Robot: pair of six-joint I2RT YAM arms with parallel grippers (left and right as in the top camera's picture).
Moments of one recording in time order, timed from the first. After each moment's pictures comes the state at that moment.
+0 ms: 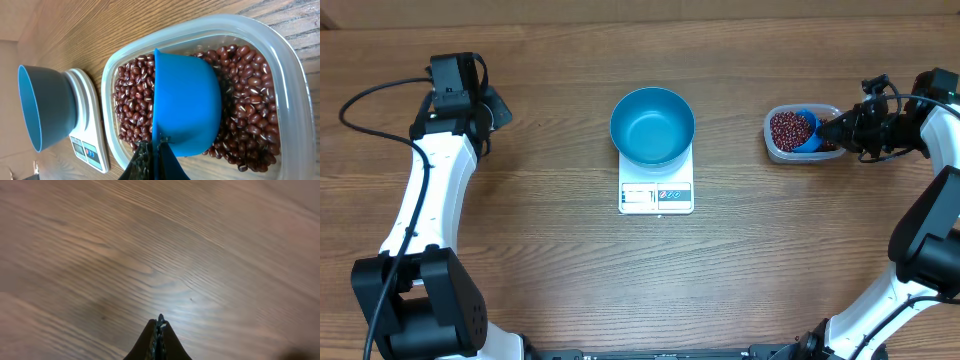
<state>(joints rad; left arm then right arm) 0.10 1.71 1.34 -0.54 -0.09 -0.40 -0.42 2.05 1.56 -0.96 -0.75 -0.14</state>
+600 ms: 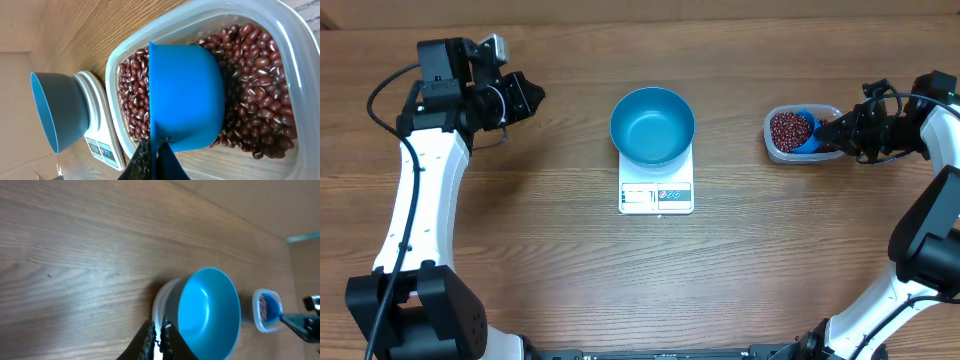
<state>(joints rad) 0.10 1.68 1.43 -0.64 0.56 -0.31 -0.43 2.05 1.56 -1.00 -0.78 -0.06</state>
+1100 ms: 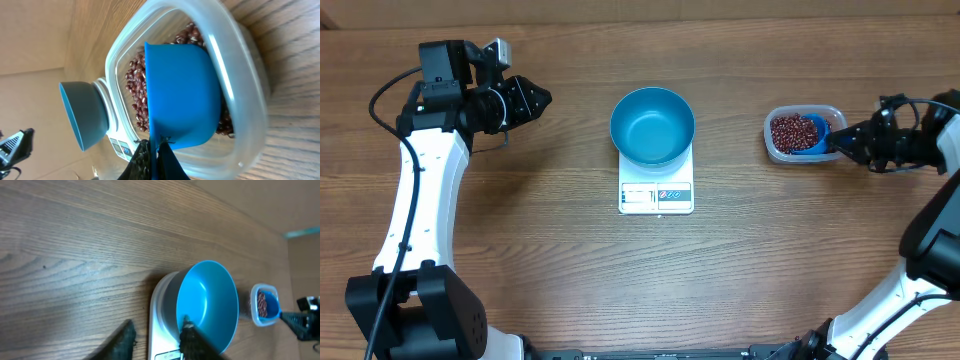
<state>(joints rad) 0.10 1.68 1.43 -0.67 0.57 -0.31 -0.54 2.08 1.54 -1.05 -0.90 -0.06</state>
